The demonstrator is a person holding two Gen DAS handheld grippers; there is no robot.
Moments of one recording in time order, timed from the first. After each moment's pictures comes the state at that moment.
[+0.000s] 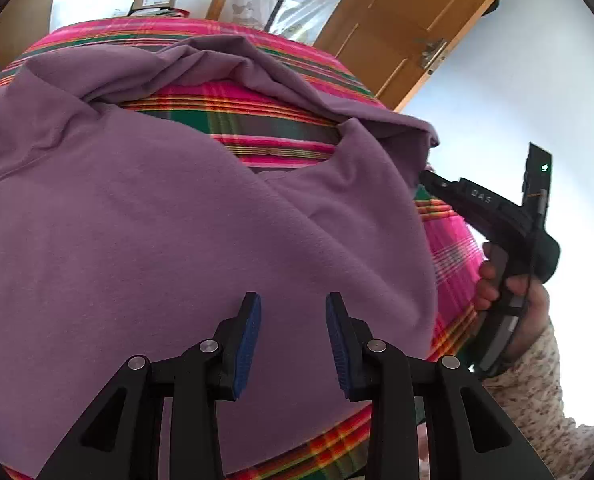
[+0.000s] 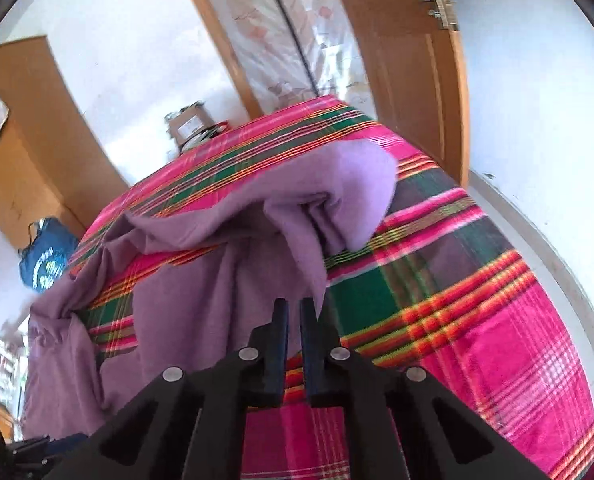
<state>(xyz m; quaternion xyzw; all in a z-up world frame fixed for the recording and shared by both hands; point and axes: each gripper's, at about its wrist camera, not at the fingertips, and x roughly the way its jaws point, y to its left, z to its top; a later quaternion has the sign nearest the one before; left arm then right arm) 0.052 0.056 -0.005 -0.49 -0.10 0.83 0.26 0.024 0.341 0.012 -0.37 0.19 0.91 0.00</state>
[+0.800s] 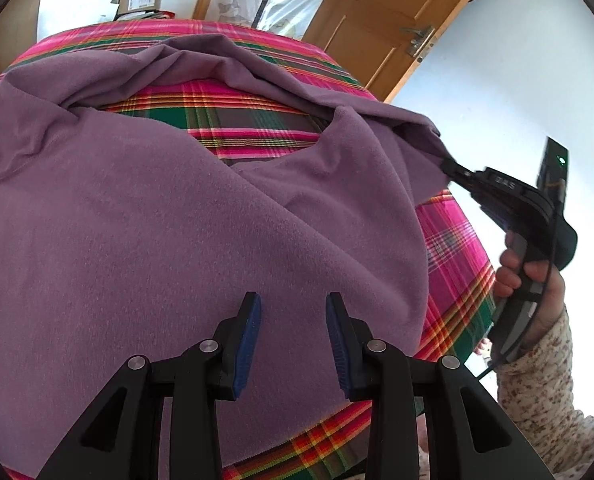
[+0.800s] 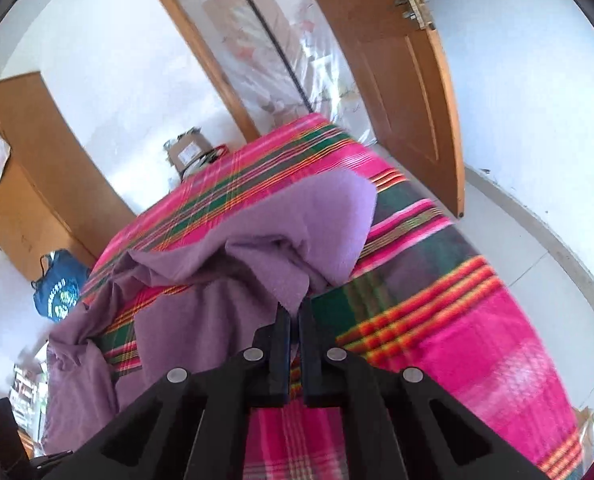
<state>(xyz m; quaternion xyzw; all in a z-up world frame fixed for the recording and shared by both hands) 0.056 0.068 -0.010 -0.49 -0.08 0.82 0.27 0.046 0.380 0.025 -0.33 0.23 0.91 0.00</state>
